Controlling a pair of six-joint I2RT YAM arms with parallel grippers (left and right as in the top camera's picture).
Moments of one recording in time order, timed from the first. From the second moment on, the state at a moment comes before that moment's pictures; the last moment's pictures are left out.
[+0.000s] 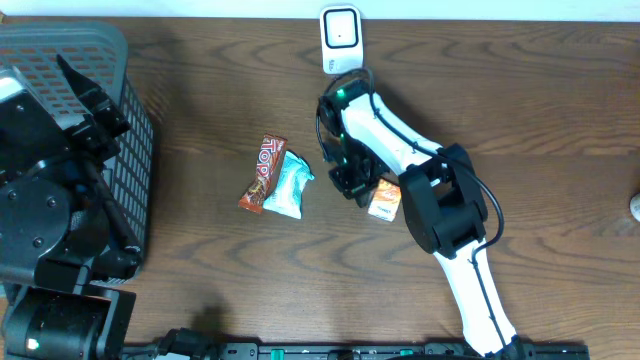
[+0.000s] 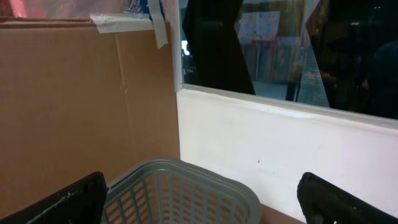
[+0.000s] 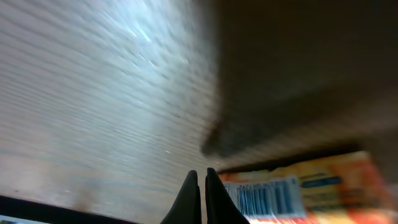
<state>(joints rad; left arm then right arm) -0.20 0.88 1.36 -0.40 -0.77 0.04 0.55 2.44 1.98 -1.54 -0.12 -0.01</state>
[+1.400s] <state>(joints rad) -0.20 0.94 1.36 -0.37 -0.77 0.04 0.40 1.53 1.85 -1.63 0.13 0.47</state>
